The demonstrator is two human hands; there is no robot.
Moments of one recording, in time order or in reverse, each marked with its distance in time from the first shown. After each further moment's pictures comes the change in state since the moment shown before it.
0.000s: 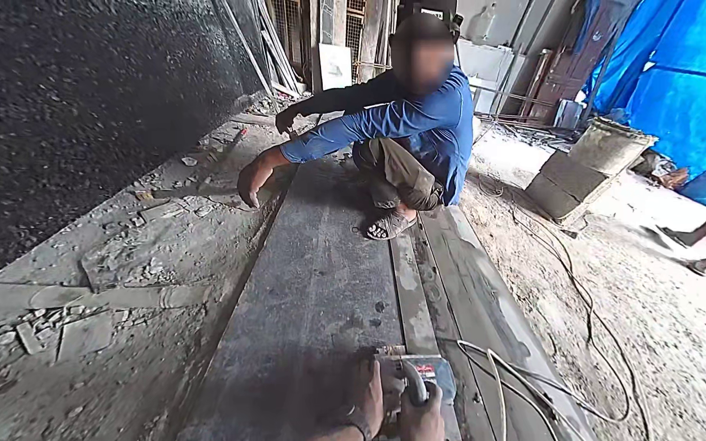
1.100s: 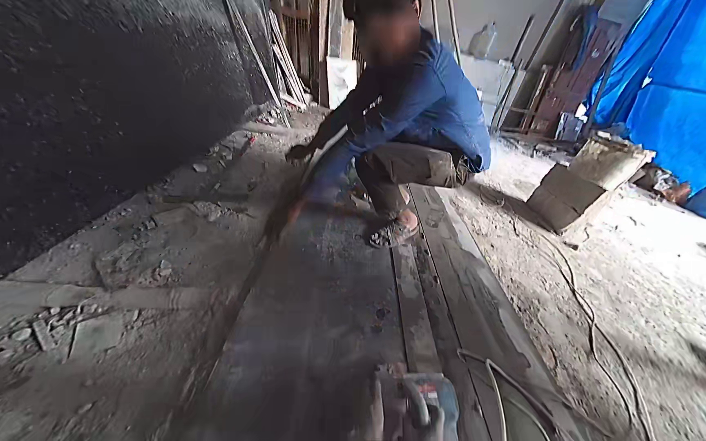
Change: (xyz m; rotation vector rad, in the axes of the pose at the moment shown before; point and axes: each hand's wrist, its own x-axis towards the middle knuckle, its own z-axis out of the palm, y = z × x) left_hand -0.034 0.001 0.003 -0.011 0.009 0.064; right_hand -0.011 0.025 0.004 0.006 0.039 -0.044
